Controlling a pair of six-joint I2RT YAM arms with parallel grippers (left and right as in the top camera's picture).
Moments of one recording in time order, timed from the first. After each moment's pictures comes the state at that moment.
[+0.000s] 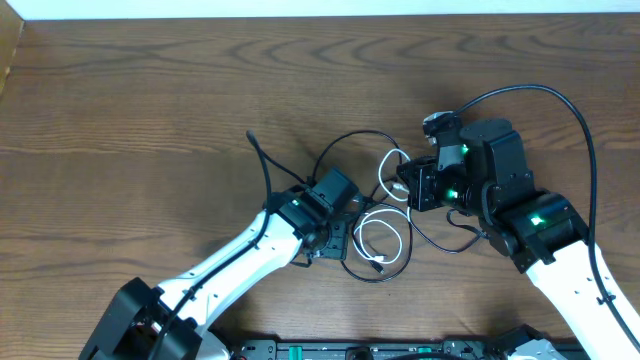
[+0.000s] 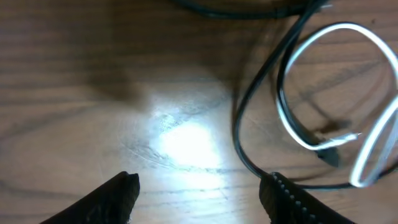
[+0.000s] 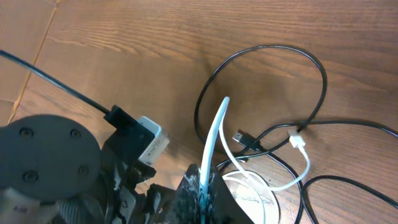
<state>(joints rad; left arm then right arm) -0.71 1.50 0.91 -0.80 0.09 -0.58 0.43 1.15 1.03 -0.64 -0.32 0.40</state>
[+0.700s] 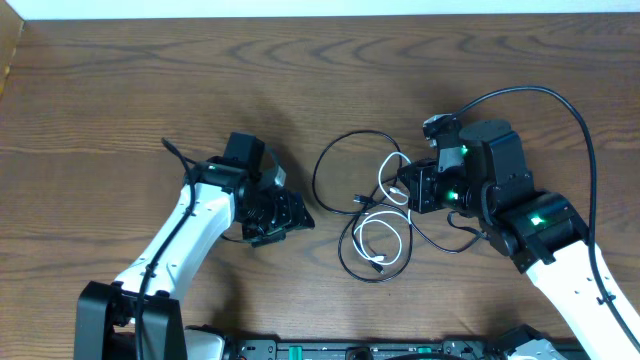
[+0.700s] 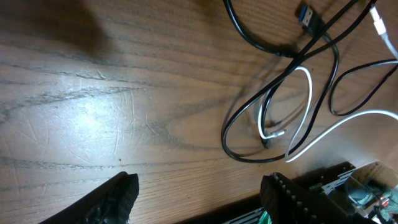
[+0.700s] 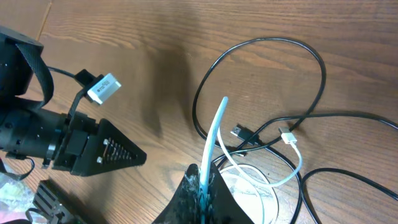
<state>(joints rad) -0.23 1.49 0.91 -0.92 0.54 -0.46 0.43 1.15 1.03 -0.66 -0.32 0.40</state>
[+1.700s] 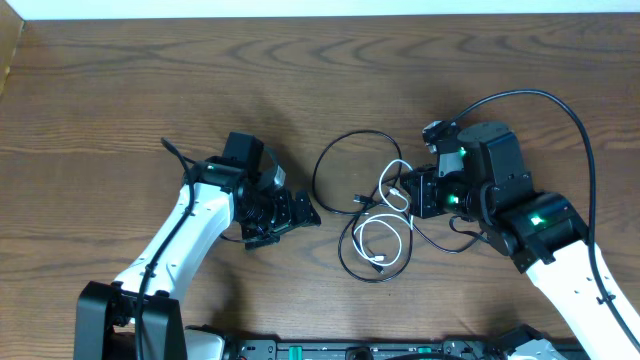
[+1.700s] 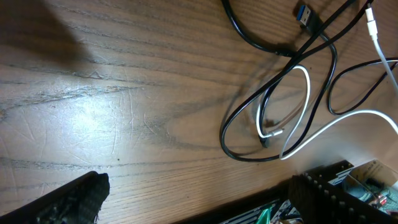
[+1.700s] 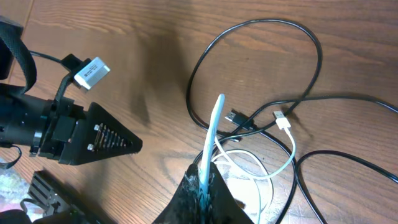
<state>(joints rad) -0.22 1.49 0.91 -0.92 0.55 -0.46 0.43 1.15 1.03 -0.72 -0.32 0.38</state>
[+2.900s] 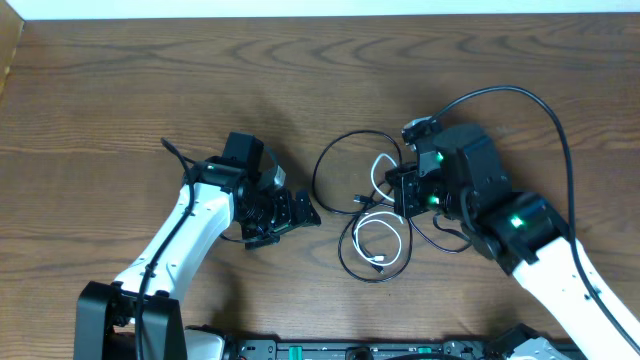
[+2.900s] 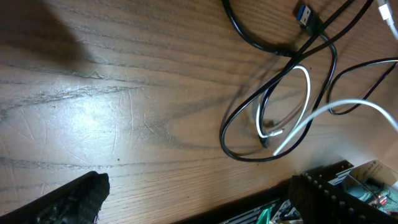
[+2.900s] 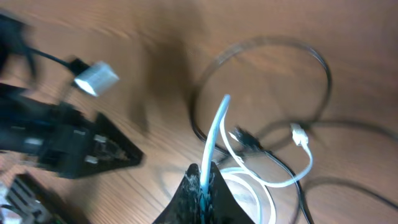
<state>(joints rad) -0.22 1.49 0.91 -0.92 0.55 -0.45 0.53 1.17 1.03 -0.61 -0.23 0.36</state>
